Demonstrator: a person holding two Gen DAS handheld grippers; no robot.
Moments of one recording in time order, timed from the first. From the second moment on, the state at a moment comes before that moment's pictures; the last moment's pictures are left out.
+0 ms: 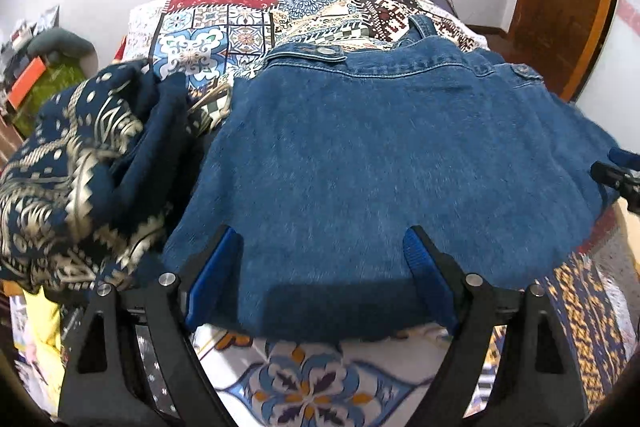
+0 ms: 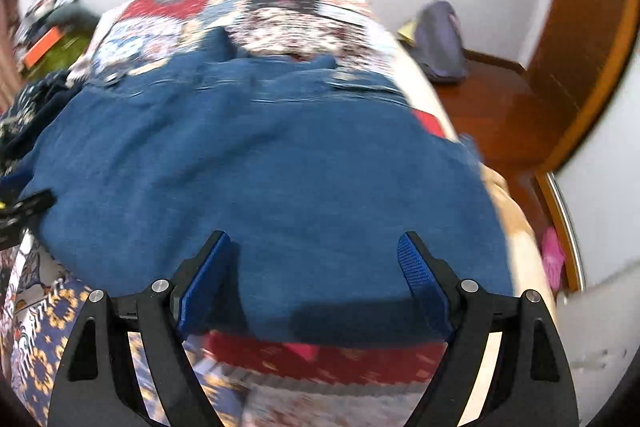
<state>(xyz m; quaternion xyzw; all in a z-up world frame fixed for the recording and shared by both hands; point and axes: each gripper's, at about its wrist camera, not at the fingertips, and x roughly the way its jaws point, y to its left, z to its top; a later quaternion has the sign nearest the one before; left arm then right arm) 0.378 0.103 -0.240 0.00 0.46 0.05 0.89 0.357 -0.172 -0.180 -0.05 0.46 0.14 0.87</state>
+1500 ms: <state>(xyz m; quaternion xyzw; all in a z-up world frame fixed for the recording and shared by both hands) 0.404 0.126 -0.219 -0.26 0.42 0.11 0.86 0.320 -0.188 -0.164 -0.05 0.45 0.13 0.88</state>
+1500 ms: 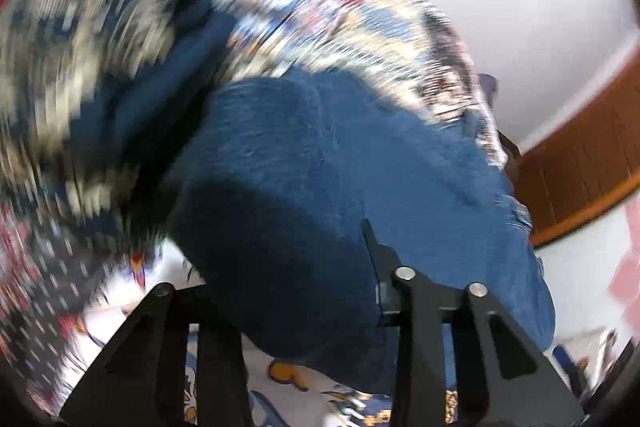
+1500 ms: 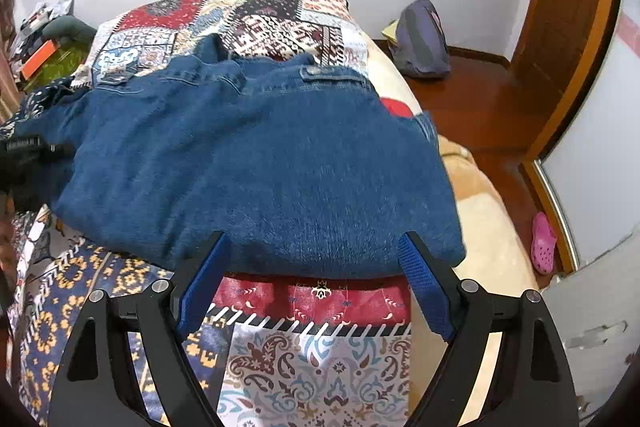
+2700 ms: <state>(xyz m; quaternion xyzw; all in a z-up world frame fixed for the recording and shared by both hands) 0.381 0.035 -0.091 -0.10 0.32 0.00 0.94 0.321 -0.105 -0.136 0.04 0.50 0.27 0.82</state>
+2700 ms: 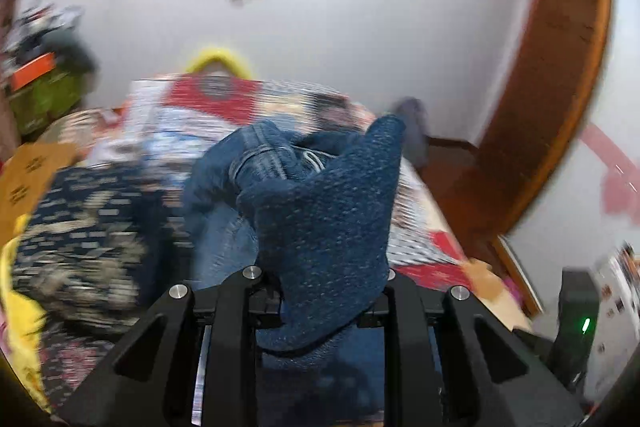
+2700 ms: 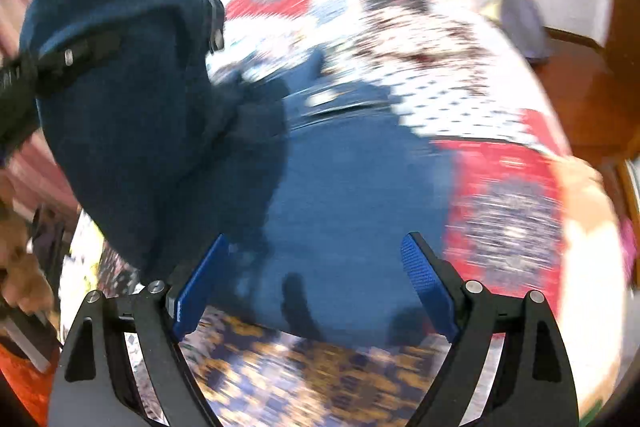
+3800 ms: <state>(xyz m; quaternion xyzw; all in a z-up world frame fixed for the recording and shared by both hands) 0.335 0.055 -0.203 0.01 0.49 -0.03 0.87 0.315 -0.118 -0.147 -0.01 0.49 0.24 0.84</state>
